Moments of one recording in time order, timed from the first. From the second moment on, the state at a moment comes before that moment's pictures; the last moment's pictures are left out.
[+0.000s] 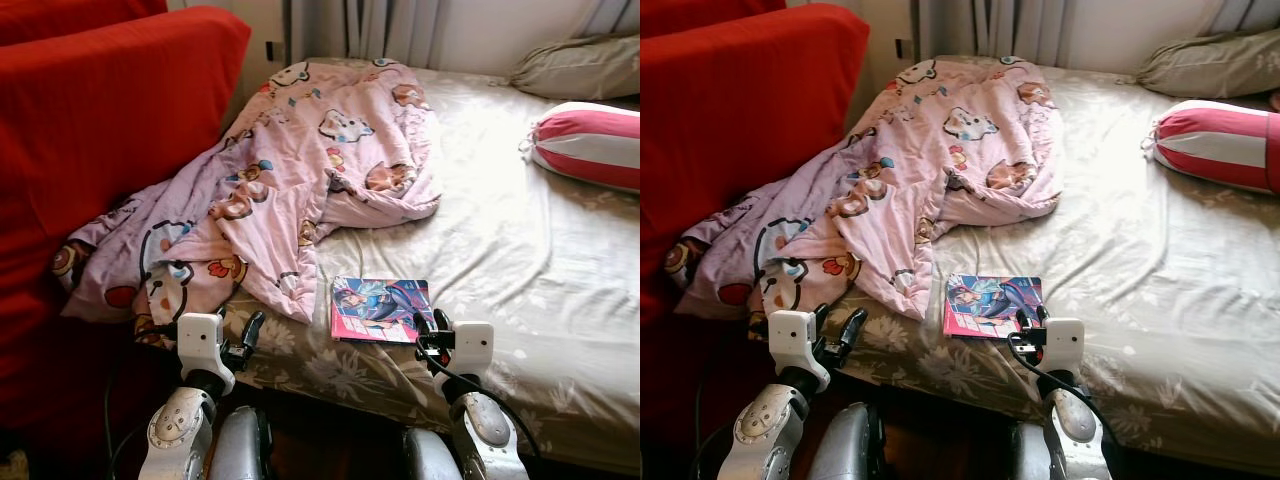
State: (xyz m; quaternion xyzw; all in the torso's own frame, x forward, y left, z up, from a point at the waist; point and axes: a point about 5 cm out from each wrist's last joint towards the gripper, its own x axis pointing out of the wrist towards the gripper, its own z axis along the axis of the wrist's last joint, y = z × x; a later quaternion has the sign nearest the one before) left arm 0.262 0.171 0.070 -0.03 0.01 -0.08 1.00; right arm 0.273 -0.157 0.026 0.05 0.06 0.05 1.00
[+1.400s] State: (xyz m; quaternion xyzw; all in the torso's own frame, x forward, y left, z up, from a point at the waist) left arm 0.268 0.175 0.078 -0.03 0.00 -0.08 1.00; right arm 0.279 -0.199 0.007 0.08 0.13 -0.10 0.98
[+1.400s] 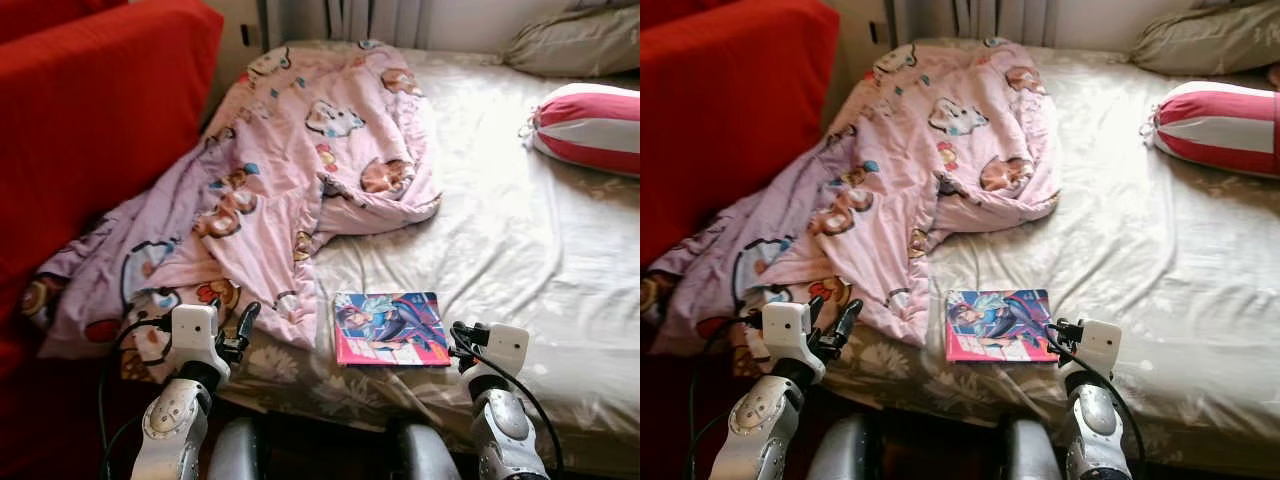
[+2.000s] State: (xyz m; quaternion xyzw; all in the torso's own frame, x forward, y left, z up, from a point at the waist) left arm 0.262 0.180 0.079 -0.02 0.01 -0.07 1.00; right arm 0.288 -0.207 0.008 0.11 0.14 -0.11 0.98
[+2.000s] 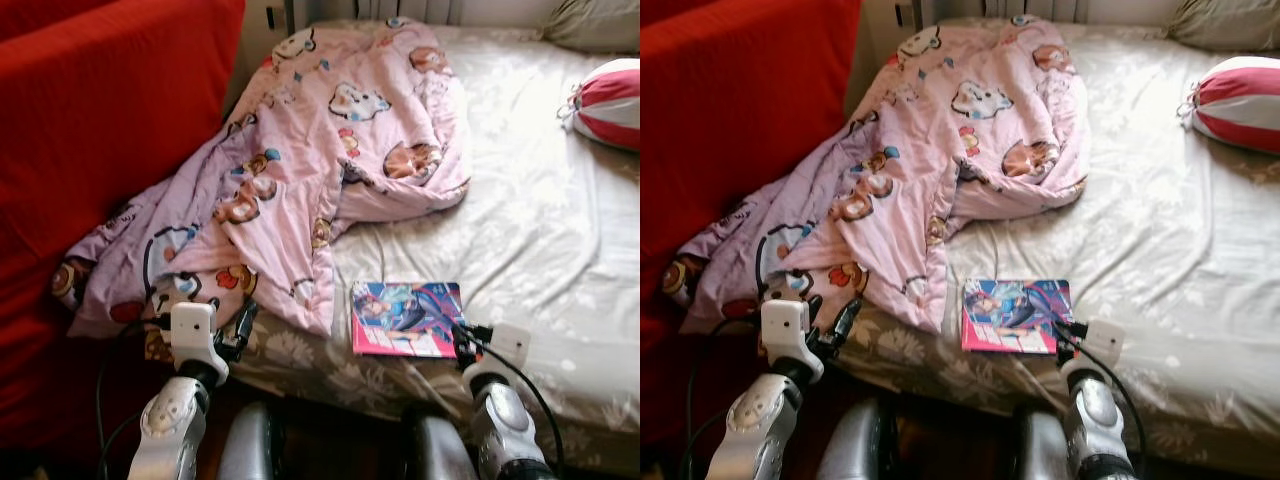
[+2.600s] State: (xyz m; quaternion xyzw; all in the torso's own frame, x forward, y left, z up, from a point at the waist) left arm 0.253 0.191 0.087 0.00 0.02 -0.07 1.00; right arm 0.300 -0.217 0.022 0.15 0.11 -0.11 0.98
